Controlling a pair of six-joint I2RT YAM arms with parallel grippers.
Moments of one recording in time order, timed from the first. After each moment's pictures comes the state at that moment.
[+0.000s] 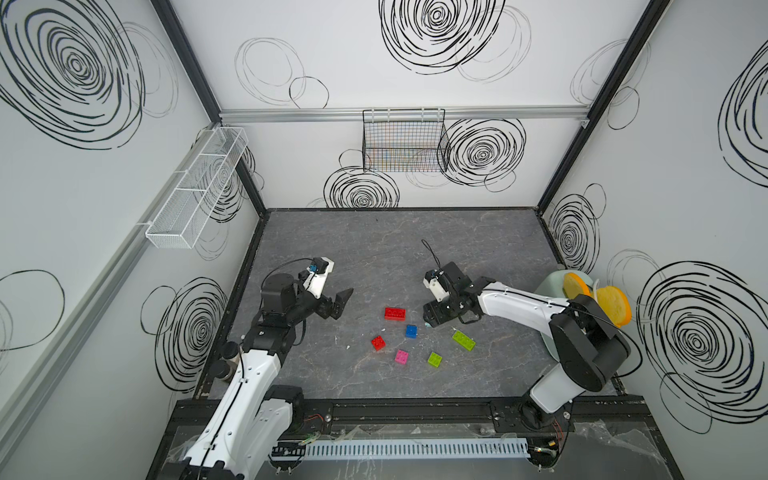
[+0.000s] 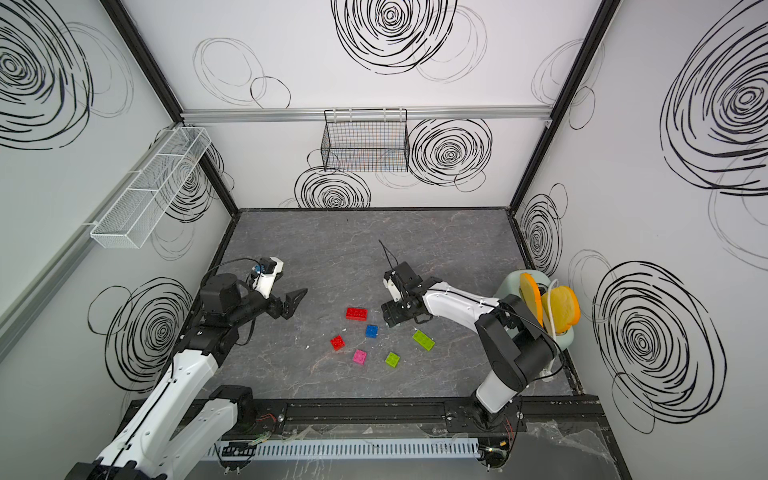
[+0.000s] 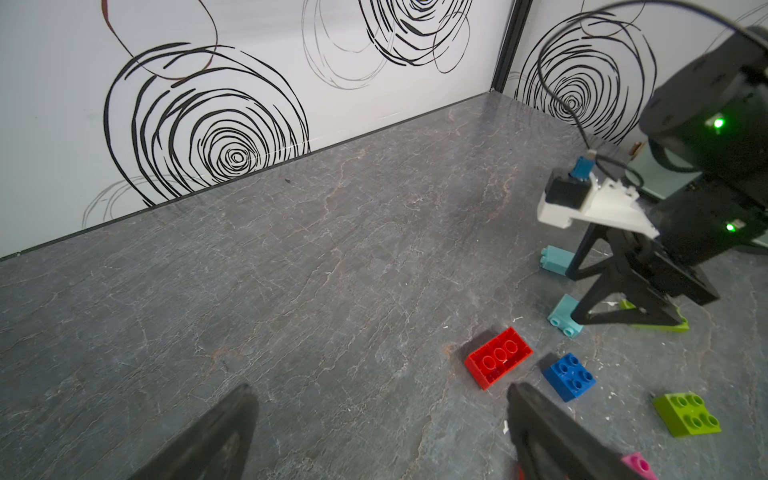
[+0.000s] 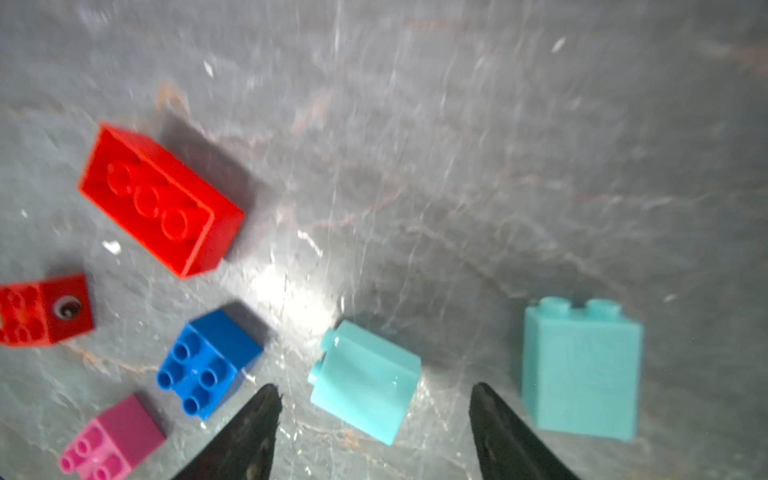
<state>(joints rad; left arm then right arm) -0.04 0.81 0.54 -0.17 0.51 0.19 0.66 1.62 0.97 -0.49 -0.13 0.22</state>
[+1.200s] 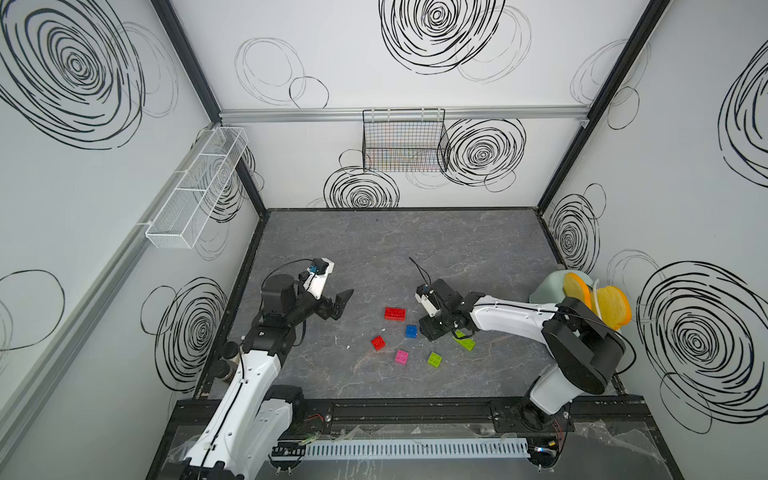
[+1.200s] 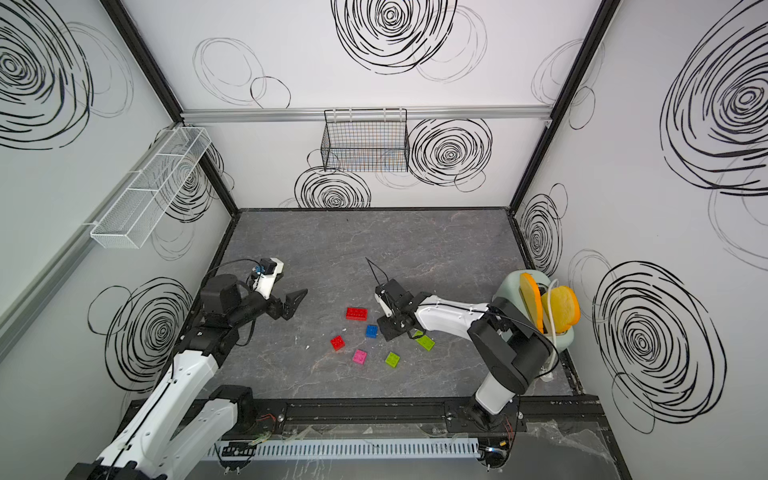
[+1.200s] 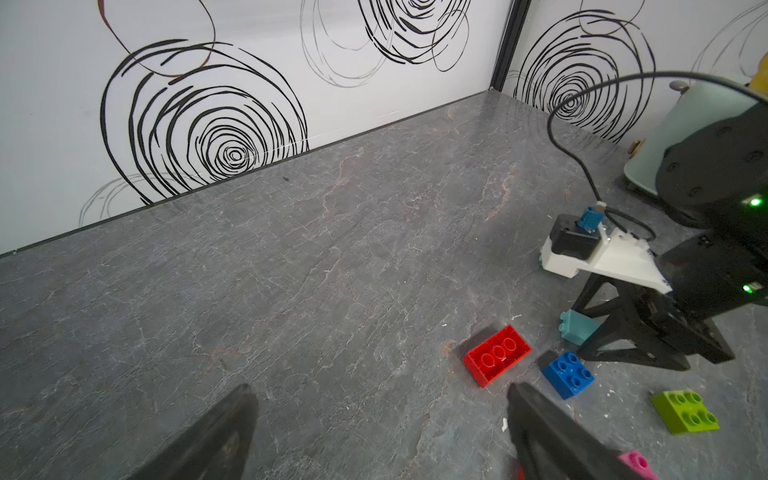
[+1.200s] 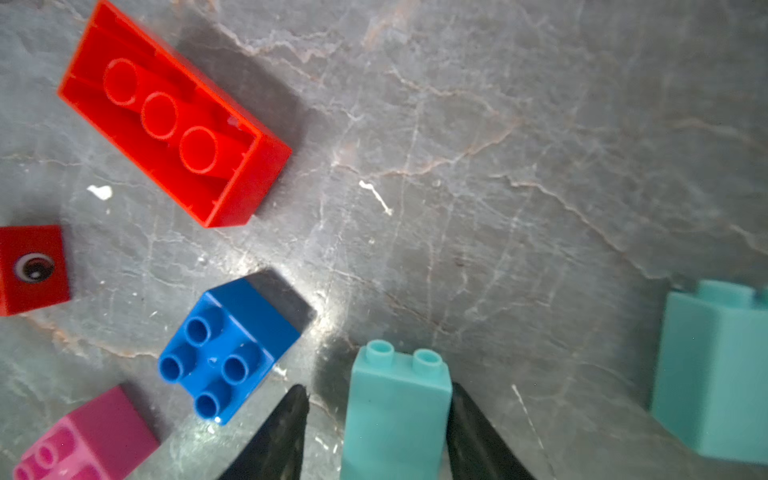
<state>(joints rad) -0.04 0.81 0.54 -0.16 0.52 0.19 0.82 1.62 0.83 -0.39 -0.03 0.29</state>
